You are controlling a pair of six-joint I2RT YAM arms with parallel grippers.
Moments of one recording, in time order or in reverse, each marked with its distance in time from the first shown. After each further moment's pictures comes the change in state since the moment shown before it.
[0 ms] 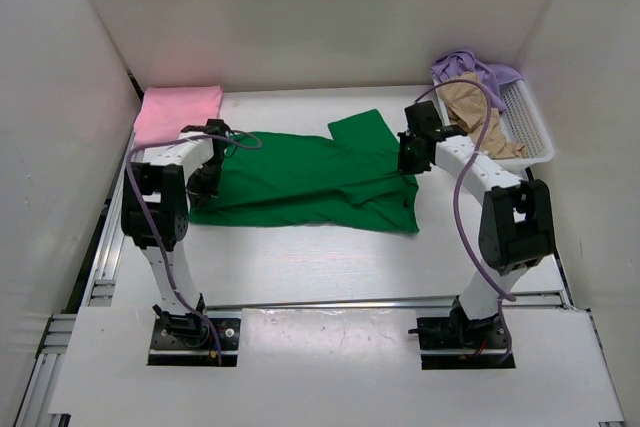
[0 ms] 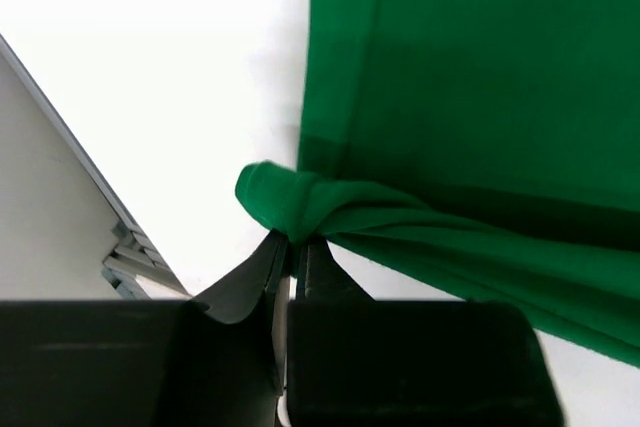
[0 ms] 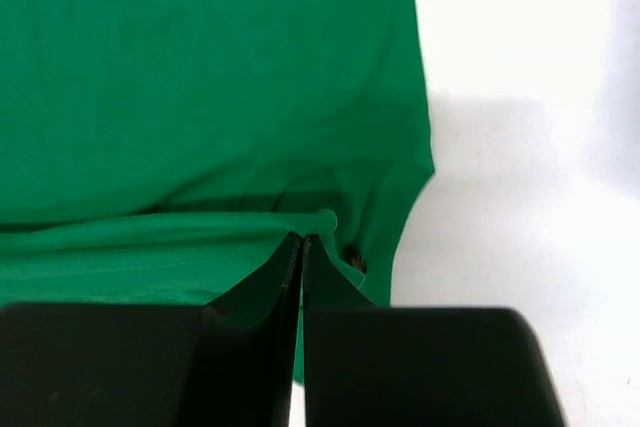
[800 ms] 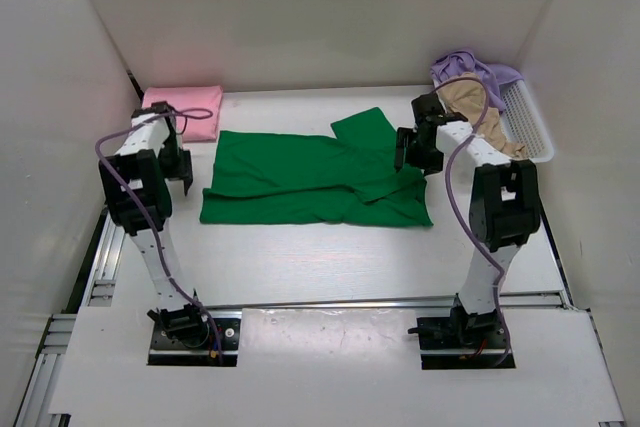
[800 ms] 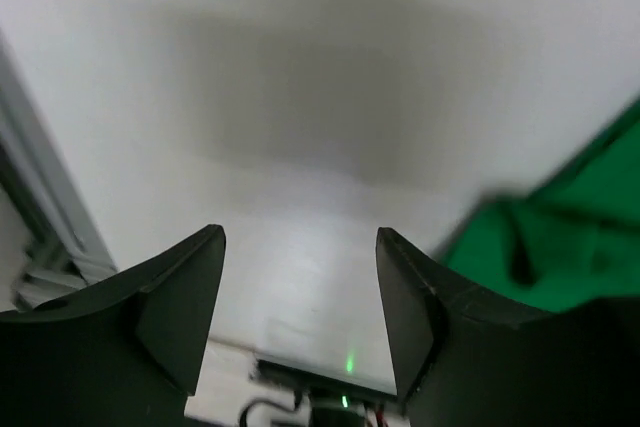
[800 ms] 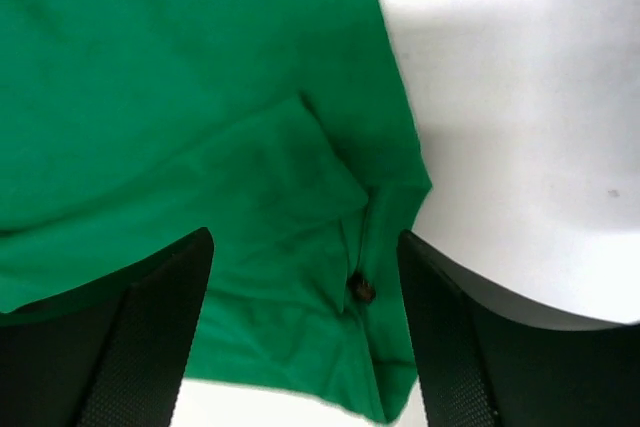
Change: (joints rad) left arm 0.283 0.224 0.389 -0.120 0.208 0.000; right arm -0.083 0.208 0.182 -0.110 -0.017 -0.027
